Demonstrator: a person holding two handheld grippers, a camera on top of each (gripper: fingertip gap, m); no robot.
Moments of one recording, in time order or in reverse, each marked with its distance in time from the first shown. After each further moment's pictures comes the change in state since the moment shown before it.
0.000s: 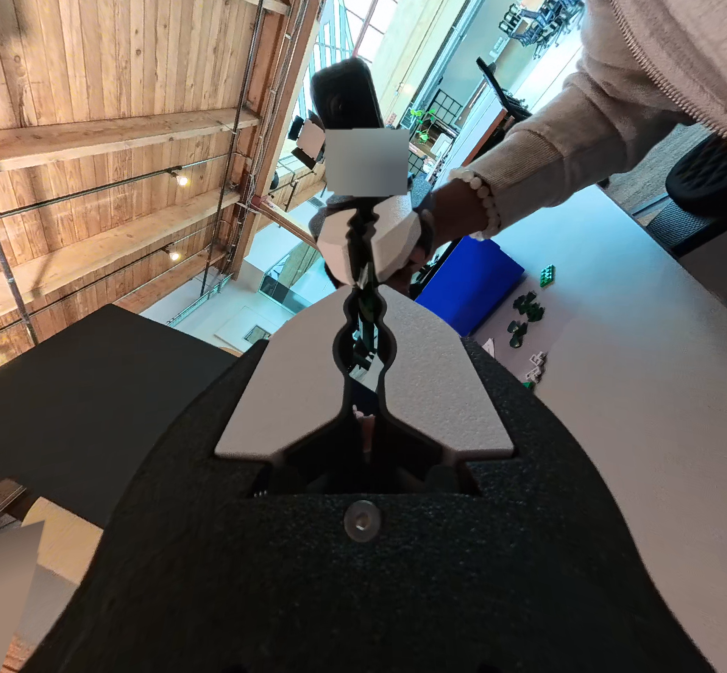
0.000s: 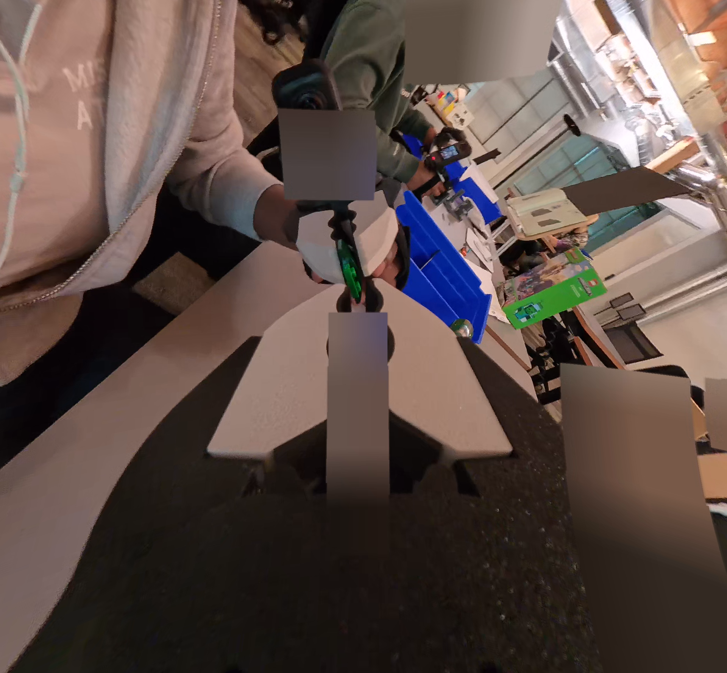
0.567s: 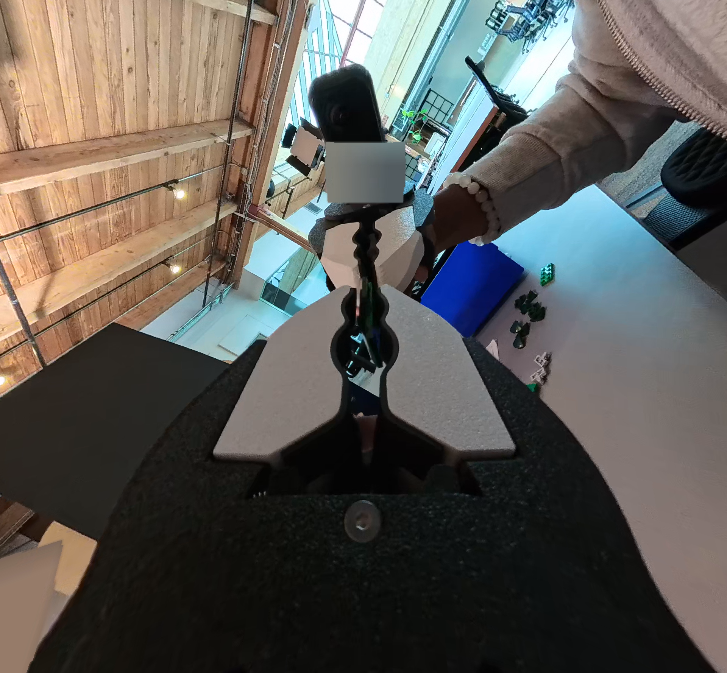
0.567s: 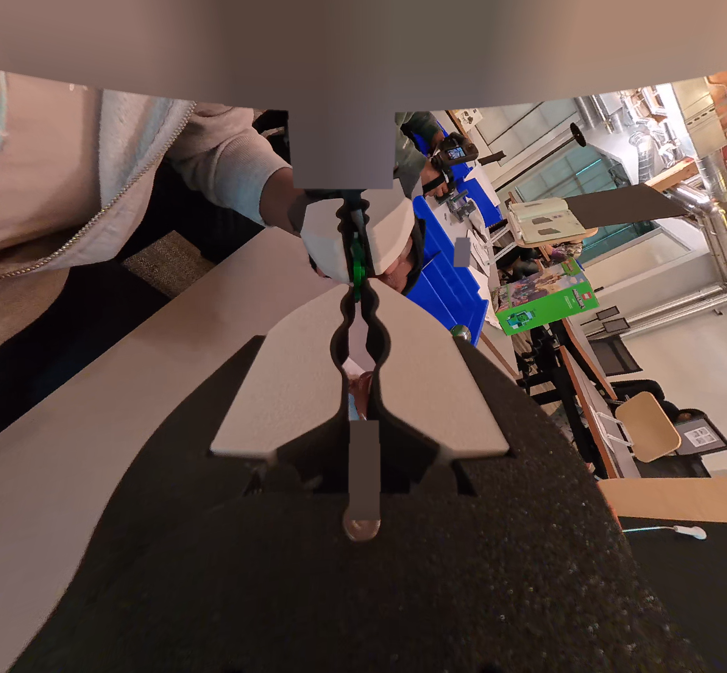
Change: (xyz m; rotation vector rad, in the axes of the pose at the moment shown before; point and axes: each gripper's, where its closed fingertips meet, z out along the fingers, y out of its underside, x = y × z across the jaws) left arm 0.001 -0.006 0.004 0.006 0.024 0.050; right arm -0.006 0.002 0.008 -0.030 -0.022 -0.087
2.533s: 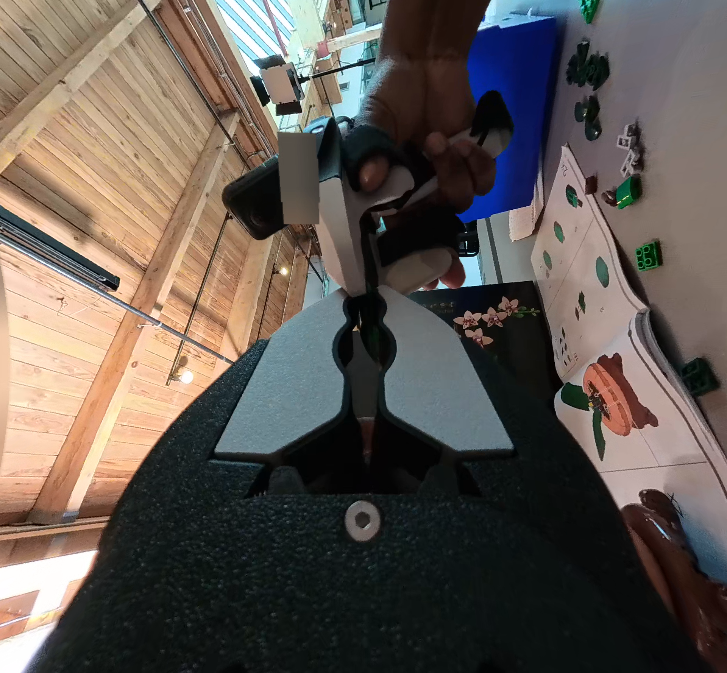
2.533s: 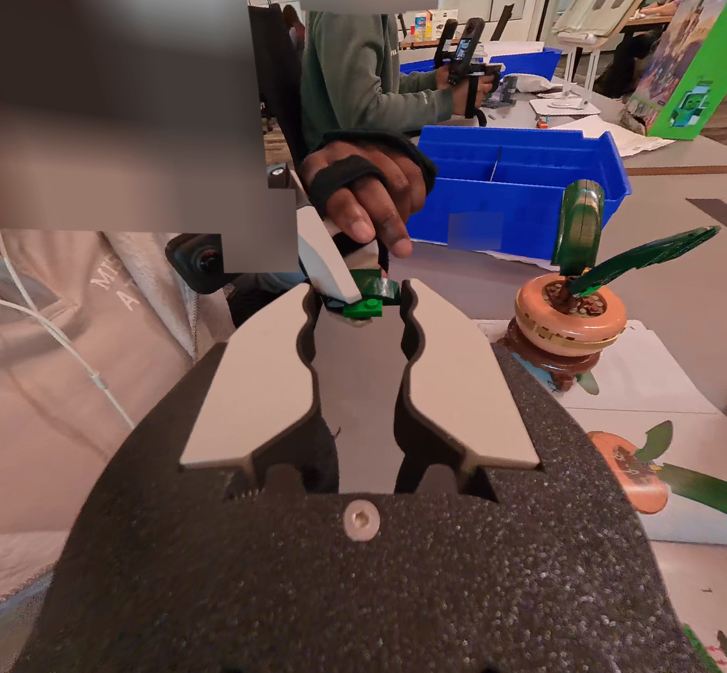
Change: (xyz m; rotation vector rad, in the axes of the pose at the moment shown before) left arm 0.018 0.030 0.006 -0.286 0.035 0.739; right arm -0.012 0.027 0.019 0.050 0.004 0.886
